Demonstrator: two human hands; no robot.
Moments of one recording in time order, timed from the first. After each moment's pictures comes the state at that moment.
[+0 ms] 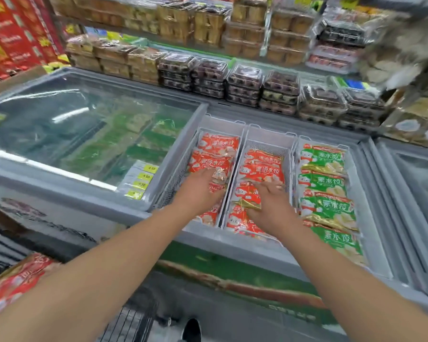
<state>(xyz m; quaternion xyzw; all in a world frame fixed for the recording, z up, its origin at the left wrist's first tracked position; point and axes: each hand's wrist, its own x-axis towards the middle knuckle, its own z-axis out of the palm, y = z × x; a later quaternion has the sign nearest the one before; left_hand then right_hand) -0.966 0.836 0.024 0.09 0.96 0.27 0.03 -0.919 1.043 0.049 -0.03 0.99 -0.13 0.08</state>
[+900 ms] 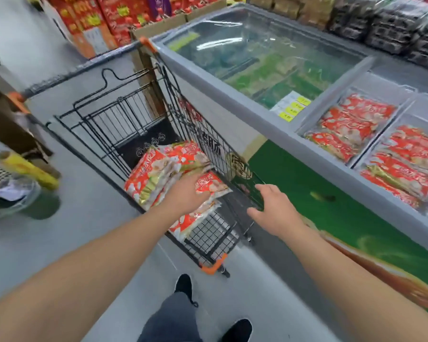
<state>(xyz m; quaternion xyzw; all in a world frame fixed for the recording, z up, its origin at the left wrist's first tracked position) -0.570 0.567 -0.033 -0.23 0.93 0.28 0.09 -0.659 0.789 -0.016 -0.27 0.92 -0.15 0.23</state>
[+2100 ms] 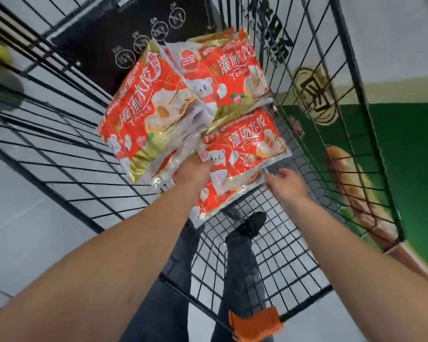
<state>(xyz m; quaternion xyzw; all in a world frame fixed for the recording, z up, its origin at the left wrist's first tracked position) -0.655 0.417 -0.325 -0.64 0.53 0.53 0.18 -0.775 0.586 -0.330 0.10 0.85 -0.21 0.47</state>
